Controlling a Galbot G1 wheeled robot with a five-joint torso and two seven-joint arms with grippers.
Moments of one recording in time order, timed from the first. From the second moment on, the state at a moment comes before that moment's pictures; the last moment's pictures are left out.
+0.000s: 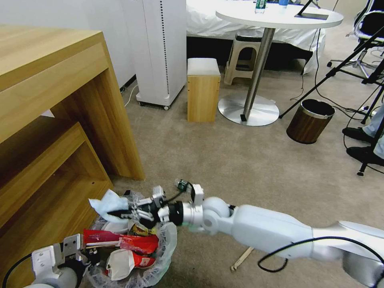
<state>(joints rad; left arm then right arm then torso) 1.94 -1.00 -0.77 -2.47 -1.16 0.67 -0.76 -0.32 1.04 -0.92 1.66 1.27 0.23 -0.66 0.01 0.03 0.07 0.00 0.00</state>
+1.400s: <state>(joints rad) 1.98 -1.06 -0.75 -2.48 -1.07 0.68 -0.74 -0.42 0.94 -0.88 1.72 1.18 0.22 -0.59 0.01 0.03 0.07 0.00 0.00</state>
